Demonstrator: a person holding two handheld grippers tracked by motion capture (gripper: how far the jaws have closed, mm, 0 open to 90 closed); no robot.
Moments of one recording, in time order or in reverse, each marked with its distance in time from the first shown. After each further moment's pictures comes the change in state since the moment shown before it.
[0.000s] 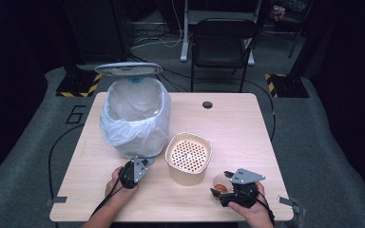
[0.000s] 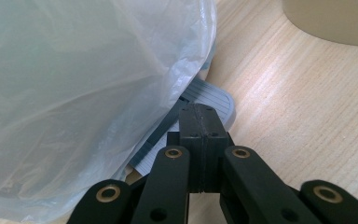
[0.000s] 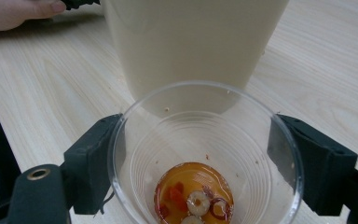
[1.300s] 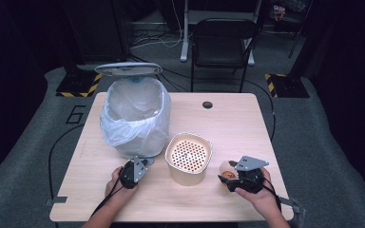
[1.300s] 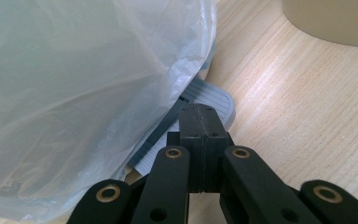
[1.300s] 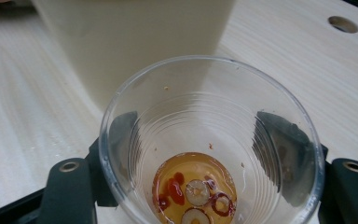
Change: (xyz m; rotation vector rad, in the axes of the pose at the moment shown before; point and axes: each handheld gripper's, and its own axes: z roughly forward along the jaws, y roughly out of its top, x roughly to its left) left arm 0.000 0.000 0.000 0.000 0.003 0.003; right arm -0.039 0.022 -0.004 0.041 -0.049 -0.093
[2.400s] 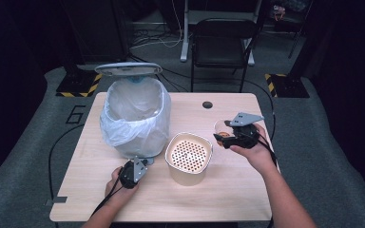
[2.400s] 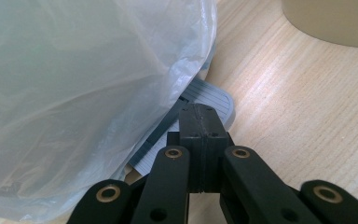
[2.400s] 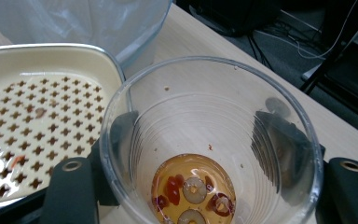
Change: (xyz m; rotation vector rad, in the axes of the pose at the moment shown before) left arm 0.000 0.000 0.000 -0.002 -0.004 -0.011; right arm -0.066 0.101 0.019 -0.085 -0.038 -0.069
